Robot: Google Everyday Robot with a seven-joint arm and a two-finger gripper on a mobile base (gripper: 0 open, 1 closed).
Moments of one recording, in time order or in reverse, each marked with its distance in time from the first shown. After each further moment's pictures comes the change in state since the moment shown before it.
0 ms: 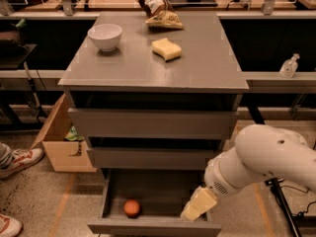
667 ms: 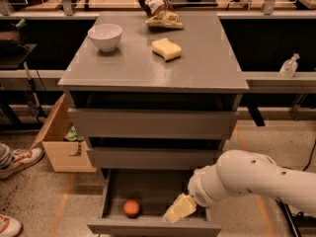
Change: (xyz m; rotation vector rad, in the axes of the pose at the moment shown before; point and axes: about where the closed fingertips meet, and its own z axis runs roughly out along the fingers) arm -0.012 0.002 0.079 0.006 -0.105 0.076
